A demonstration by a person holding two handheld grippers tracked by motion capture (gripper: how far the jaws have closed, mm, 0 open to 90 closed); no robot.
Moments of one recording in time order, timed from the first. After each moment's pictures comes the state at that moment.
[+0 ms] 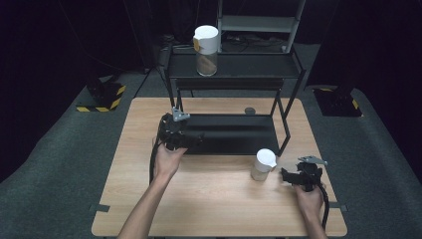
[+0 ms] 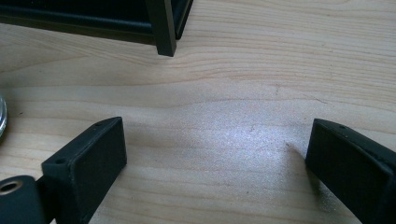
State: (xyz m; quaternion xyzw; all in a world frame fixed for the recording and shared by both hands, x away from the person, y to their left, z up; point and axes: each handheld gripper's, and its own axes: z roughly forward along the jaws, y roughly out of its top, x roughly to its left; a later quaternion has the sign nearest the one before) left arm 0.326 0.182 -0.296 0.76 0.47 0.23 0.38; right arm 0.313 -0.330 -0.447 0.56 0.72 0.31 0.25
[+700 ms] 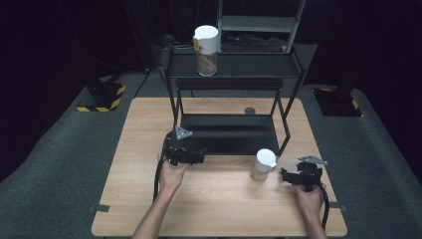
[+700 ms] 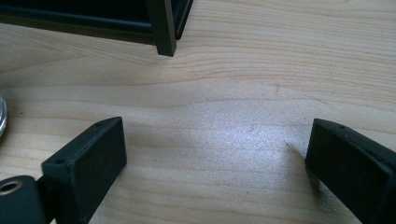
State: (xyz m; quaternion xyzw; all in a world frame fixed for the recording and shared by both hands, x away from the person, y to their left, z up) left arm 0.320 0.182 -0.352 0.77 0.47 0.21 0.38; right arm 0.313 -0.330 -0.447 0.56 0.72 0.31 0.25
